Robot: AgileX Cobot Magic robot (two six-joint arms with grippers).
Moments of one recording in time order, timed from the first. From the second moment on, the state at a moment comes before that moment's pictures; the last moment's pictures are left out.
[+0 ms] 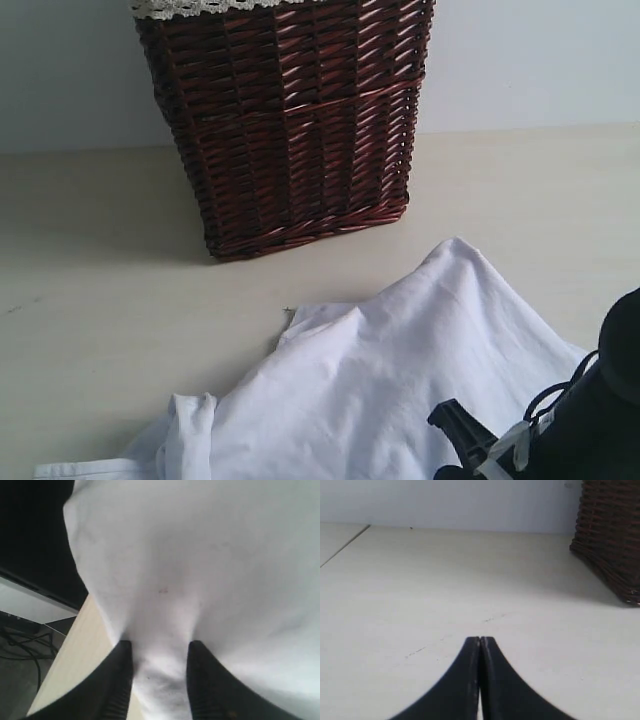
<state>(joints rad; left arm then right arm) 0.08 0.00 0.00 0.11 0.37 -0.13 0.61 1.55 -0.45 0.74 0.61 -2.09</state>
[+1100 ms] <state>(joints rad) 0.08 0.00 0.00 0.11 0.37 -0.13 0.40 1.24 -0.72 0.80 0.43 -2.04</state>
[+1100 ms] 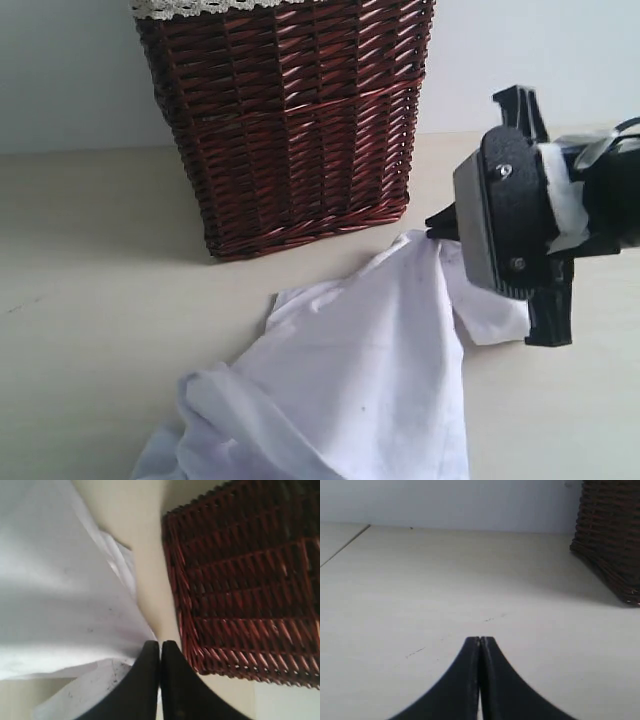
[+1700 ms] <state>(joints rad) 0.08 0.00 0.00 0.11 0.37 -0.13 0.09 1.17 -0.90 0.38 0.90 -1.96</state>
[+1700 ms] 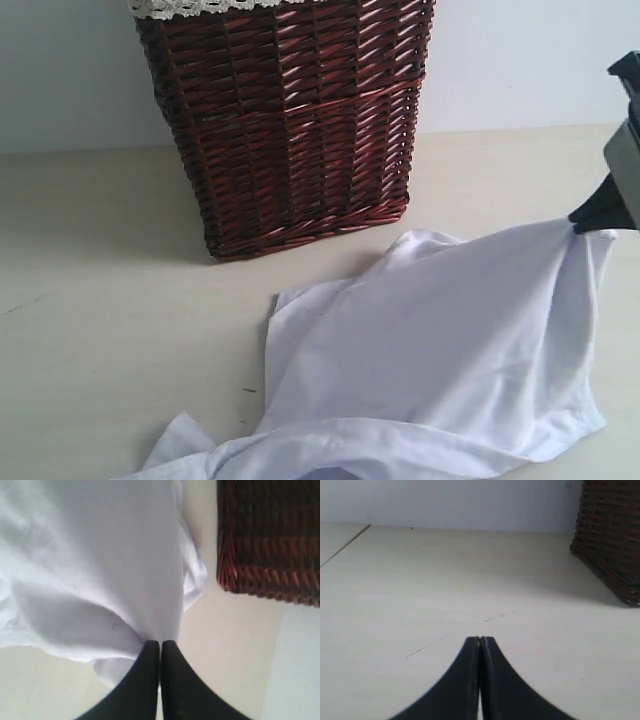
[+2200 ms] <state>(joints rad) 0.08 0.00 0.00 0.11 0.37 -0.13 -0.03 1.26 -0.91 -0.05 1.21 -1.78</state>
